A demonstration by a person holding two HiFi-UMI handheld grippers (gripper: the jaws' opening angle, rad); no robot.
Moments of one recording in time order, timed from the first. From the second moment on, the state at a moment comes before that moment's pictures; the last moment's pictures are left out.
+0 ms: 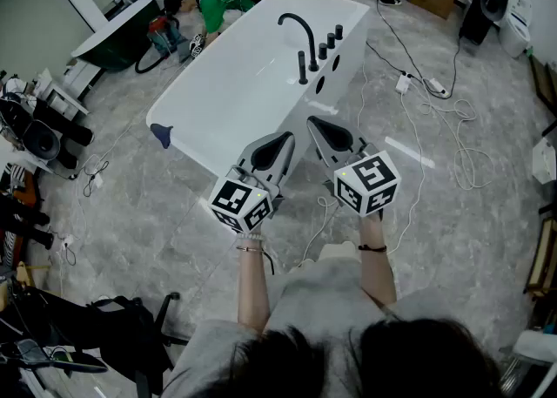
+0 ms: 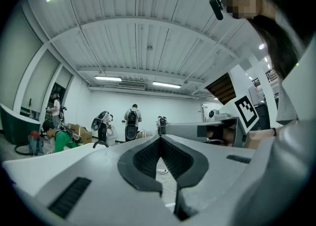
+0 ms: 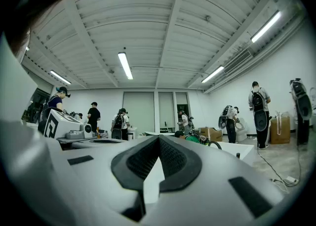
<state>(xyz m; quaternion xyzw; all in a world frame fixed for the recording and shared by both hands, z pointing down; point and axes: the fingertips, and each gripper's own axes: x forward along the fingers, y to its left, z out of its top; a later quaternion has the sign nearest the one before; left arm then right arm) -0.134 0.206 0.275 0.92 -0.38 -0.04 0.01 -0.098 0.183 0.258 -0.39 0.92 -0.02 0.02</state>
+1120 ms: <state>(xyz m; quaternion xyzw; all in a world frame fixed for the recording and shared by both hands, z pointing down) -0.057 0.121 0.252 0.91 -0.40 -0.06 0.01 -0.014 0.097 0.226 -0.36 0.93 0.00 0.02</state>
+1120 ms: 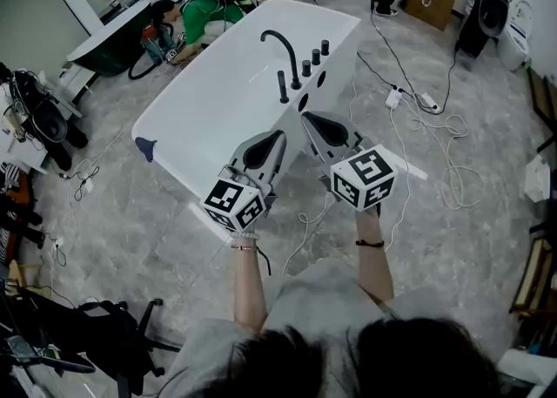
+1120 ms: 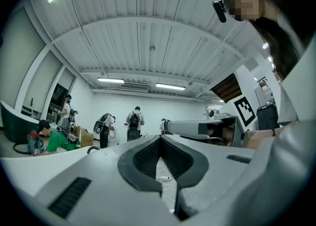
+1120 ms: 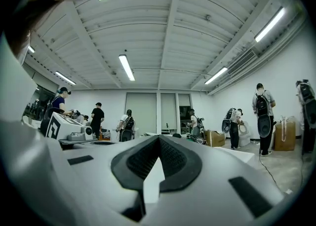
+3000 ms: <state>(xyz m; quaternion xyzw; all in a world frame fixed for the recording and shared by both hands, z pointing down) -0.064 -0.055 0.295 0.93 -0.37 -0.03 0.06 -0.033 -0.075 0.284 -0.39 0.92 -0.06 -0.02</state>
